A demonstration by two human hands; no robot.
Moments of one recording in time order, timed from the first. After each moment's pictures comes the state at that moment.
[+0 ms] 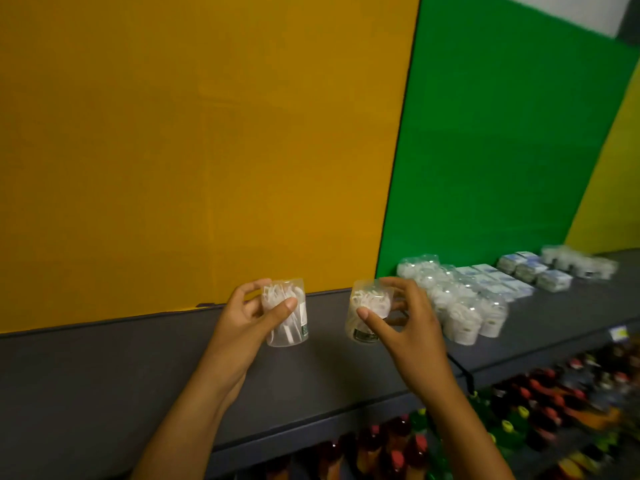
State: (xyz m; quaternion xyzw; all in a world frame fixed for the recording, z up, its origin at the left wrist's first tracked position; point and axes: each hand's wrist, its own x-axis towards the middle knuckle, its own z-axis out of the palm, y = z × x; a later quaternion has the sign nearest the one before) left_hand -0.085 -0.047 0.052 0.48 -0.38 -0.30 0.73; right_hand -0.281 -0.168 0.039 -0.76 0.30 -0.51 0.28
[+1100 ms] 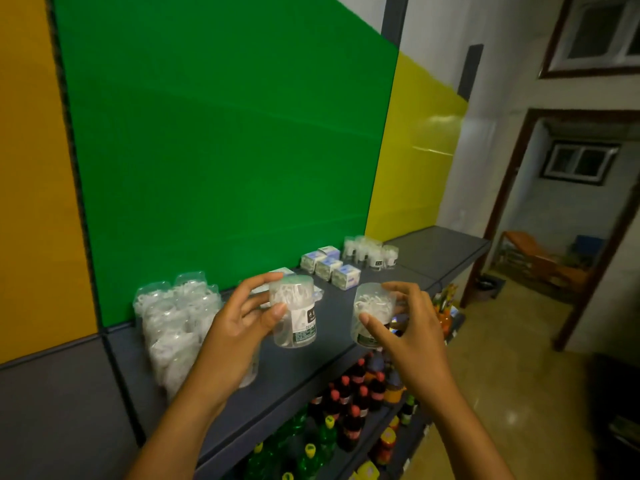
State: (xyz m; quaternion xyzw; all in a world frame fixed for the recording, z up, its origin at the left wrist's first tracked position) left_hand -0.412 -0.378 0.054 0.37 -0.55 -0.39 0.63; right_hand -0.651 -0.417 0.050 -0.70 0.49 -0.52 0.09
